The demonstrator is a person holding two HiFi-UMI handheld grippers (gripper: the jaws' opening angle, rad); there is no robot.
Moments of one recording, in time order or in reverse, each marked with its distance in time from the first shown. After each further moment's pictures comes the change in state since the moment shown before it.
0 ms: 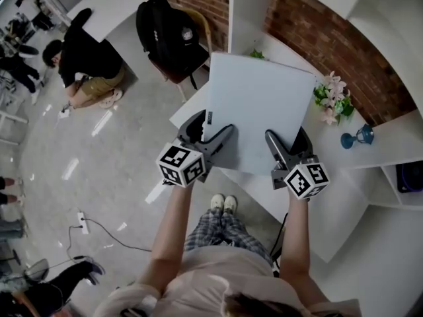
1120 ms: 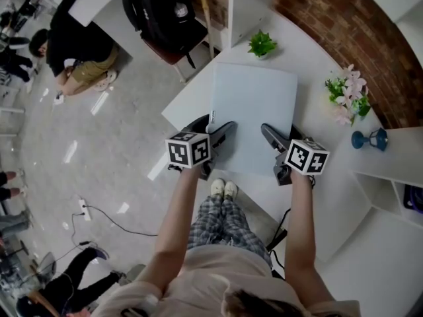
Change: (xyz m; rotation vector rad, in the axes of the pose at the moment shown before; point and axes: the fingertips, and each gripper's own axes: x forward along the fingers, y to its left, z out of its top) left arm 0.066 0.086 -0.143 -0.337 0.388 0.126; right arm 0.065 -0.098 -0.139 0.249 0.526 -0.142
